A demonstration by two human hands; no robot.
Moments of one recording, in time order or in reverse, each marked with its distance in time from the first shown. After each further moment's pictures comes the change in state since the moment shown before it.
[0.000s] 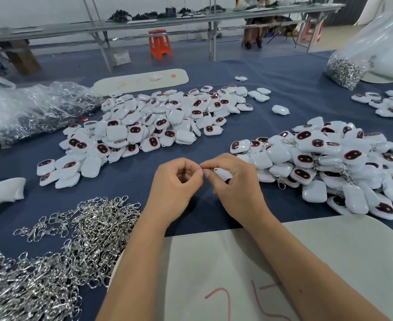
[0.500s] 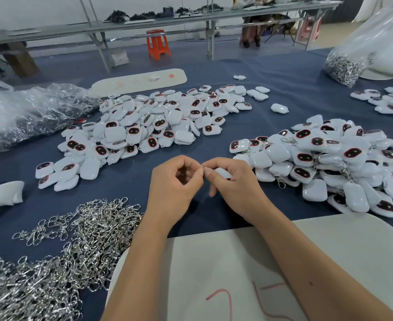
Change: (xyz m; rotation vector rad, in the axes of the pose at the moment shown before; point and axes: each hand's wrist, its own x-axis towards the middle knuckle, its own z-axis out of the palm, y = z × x) left_hand 0.002 -0.004 0.002 0.057 0.062 0.138; right_hand 0.004 0.003 -0.005 0.265 -0.177 0.218
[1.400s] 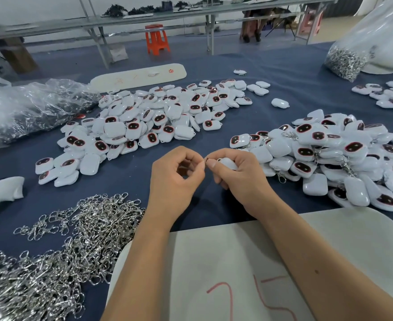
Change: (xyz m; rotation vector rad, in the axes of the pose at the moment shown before) left_hand -0.001 0.004 0.002 0.054 0.032 0.112; right_hand 0.002 0.004 -0.004 0.142 0.058 0.085
